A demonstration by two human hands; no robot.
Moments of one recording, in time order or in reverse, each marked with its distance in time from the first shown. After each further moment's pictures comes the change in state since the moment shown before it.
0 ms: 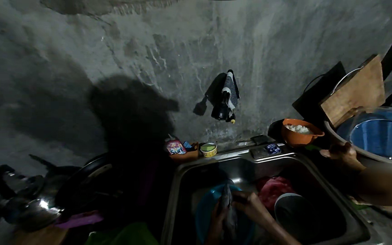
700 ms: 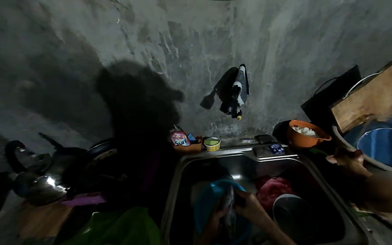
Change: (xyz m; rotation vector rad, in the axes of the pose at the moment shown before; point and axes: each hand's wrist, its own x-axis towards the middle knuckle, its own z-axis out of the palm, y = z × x) left_hand -0.005 -0.012 -0.007 -0.206 -0.126 -0.079; right_hand -0.004 0.004 0.005 -0.145 -0.083 0.047
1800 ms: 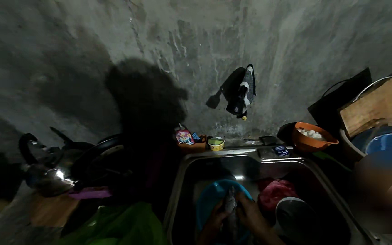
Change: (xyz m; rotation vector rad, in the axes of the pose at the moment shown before) left_hand -0.003 0.004 -0.011 0.151 -0.026 -0.012; right_hand -0.011 -0.003 0.023 -0.228 0.111 -0.146
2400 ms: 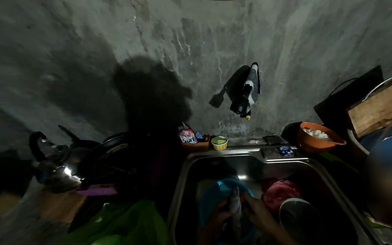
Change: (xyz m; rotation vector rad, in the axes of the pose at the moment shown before) left_hand 0.008 0.002 -0.008 -0.037 -0.086 -0.021; right_hand 0.005 0.019 -0.016 0.020 -0.128 -0.068
